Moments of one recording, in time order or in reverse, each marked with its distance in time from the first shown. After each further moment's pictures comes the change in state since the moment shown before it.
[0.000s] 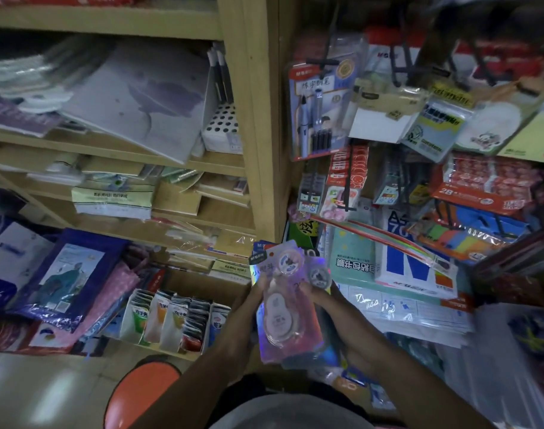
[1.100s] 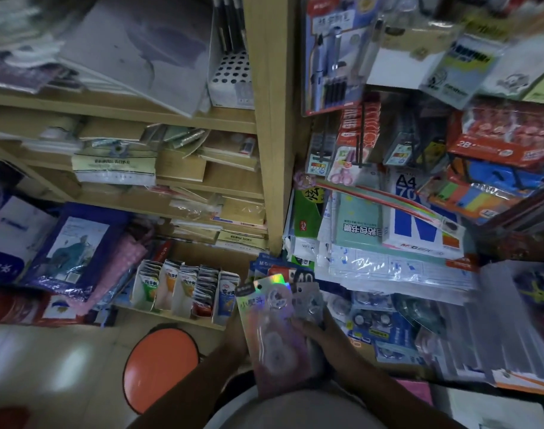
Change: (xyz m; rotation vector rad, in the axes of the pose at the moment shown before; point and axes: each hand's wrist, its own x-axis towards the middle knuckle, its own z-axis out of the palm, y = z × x) left_hand -0.026 -0.067 -0.059 0.073 0.272 -0.185; right_hand -0.009 0.139 0.001 -0.031 0.151 0.062
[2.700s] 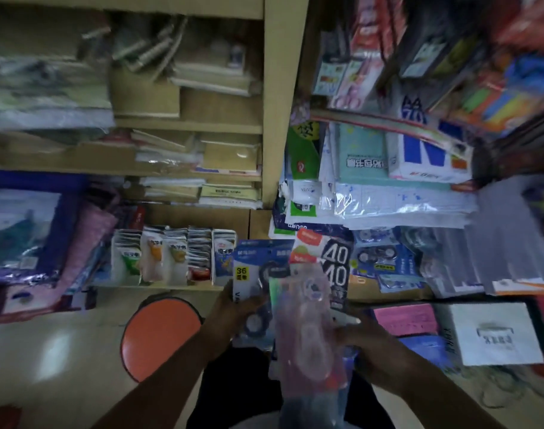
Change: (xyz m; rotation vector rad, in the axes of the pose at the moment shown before) left_hand 0.043 -0.043 -0.118 0.305 -0.173 0.051; right_hand -0.041 0.064 0.029 0.189 0.006 0.167
